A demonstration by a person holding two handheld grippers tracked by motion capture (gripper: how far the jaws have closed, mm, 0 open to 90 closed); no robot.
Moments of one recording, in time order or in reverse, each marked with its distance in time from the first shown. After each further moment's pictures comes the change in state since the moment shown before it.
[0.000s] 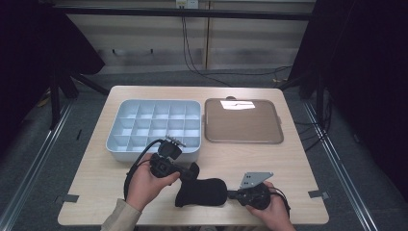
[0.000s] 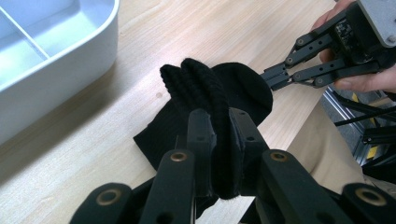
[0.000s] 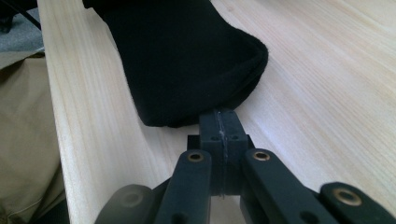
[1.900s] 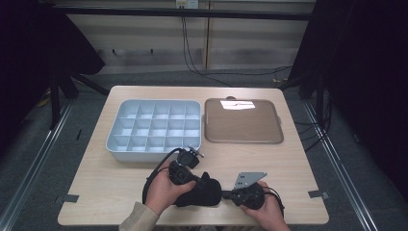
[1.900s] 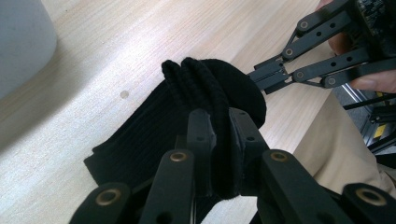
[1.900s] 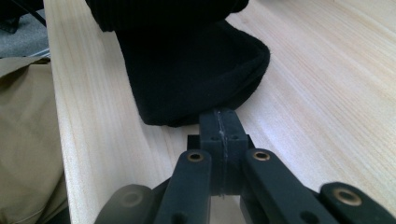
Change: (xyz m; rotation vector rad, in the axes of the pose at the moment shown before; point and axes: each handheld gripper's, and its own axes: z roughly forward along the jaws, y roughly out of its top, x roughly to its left) left arm -0.016 0.004 0.050 0.092 -0.001 0.031; right arm 0.006 0.008 0.012 -0.007 0.017 -0.015
